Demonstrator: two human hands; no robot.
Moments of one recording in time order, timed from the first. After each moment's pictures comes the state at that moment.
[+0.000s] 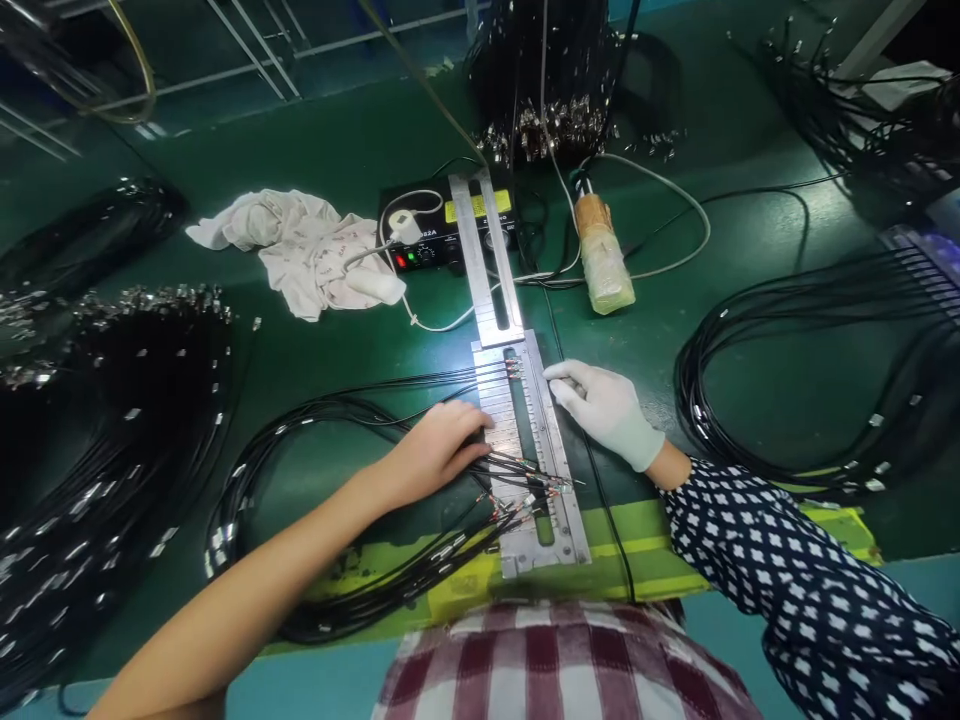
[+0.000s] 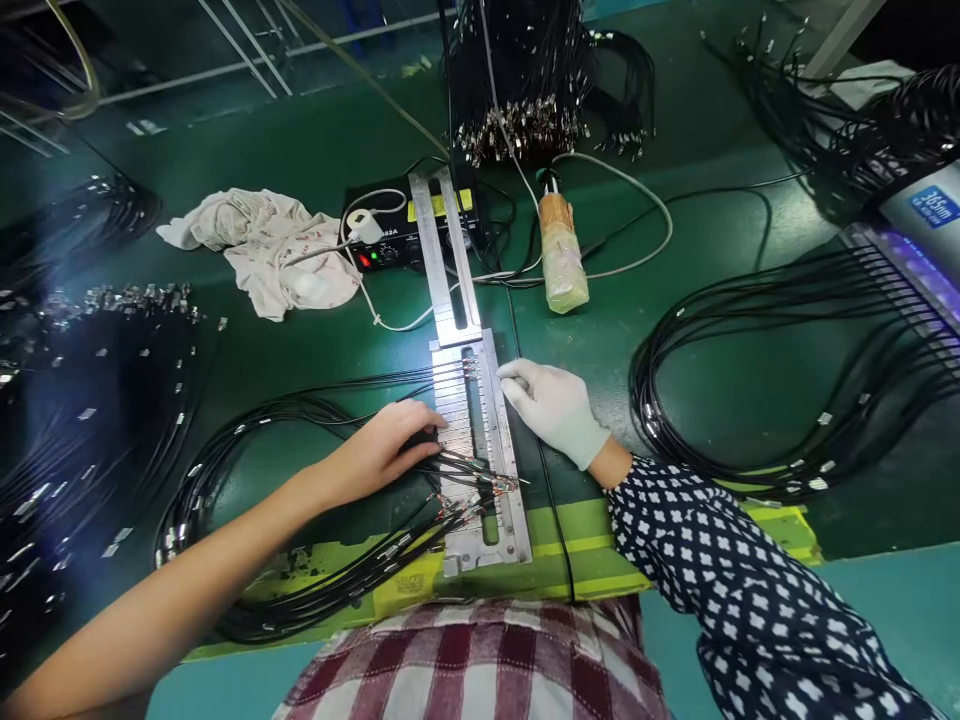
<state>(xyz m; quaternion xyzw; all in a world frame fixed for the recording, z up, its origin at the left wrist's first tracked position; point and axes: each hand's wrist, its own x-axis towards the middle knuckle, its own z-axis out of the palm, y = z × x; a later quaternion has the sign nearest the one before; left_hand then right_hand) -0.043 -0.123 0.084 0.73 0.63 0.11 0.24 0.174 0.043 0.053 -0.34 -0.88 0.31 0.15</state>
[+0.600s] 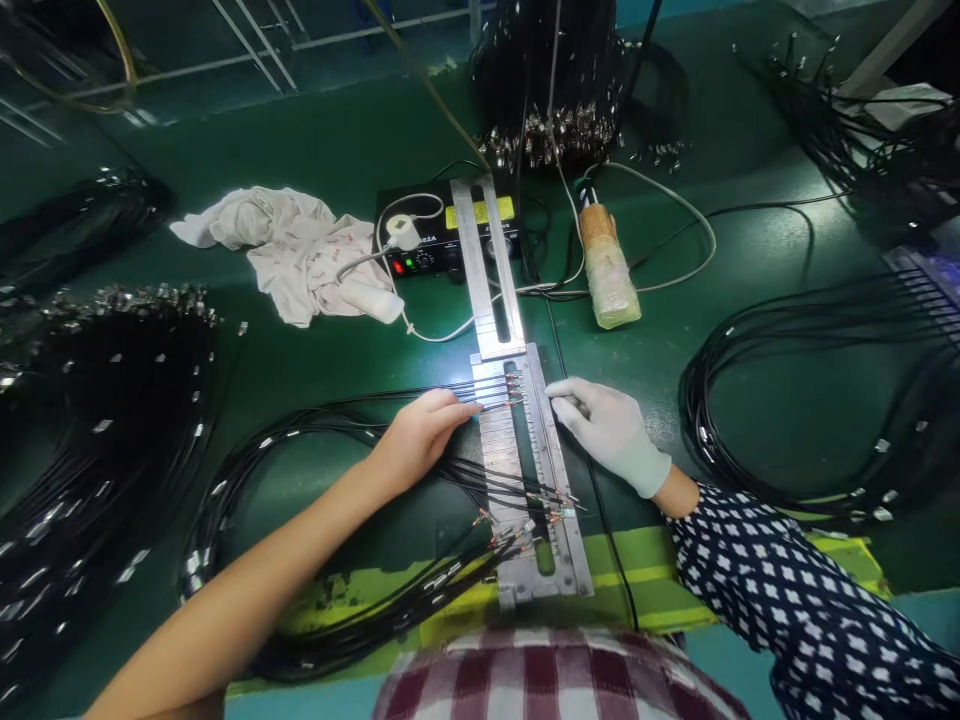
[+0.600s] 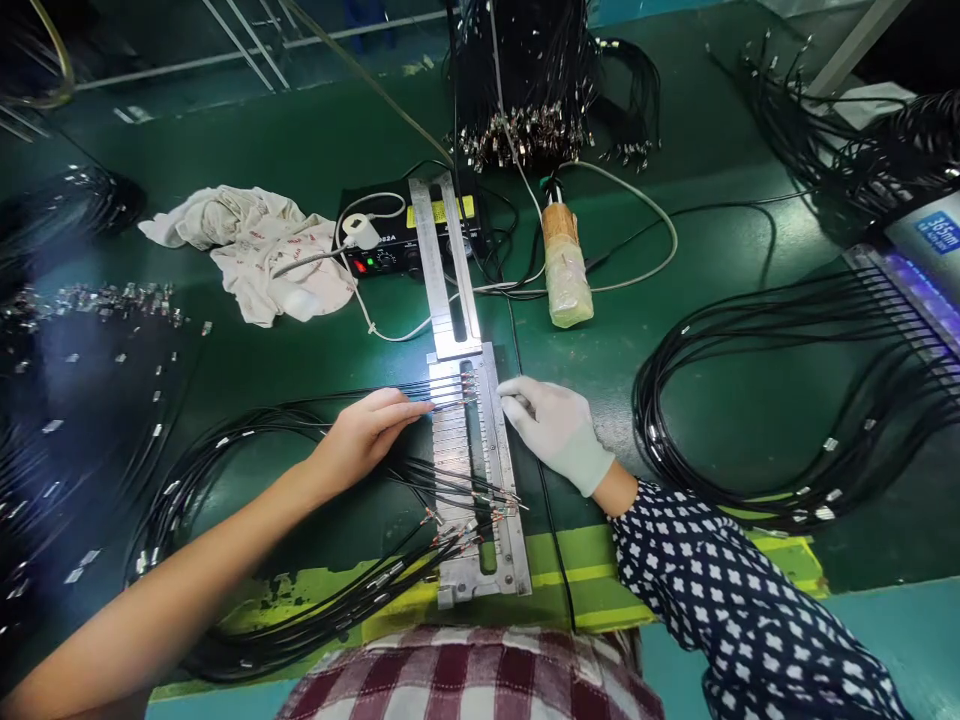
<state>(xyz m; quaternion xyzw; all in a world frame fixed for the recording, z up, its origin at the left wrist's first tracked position) -0.070 -0.110 0.066 0.72 0.64 0.25 0.12 0.174 0.042 0.054 -0.33 -0.87 0.33 0.16</state>
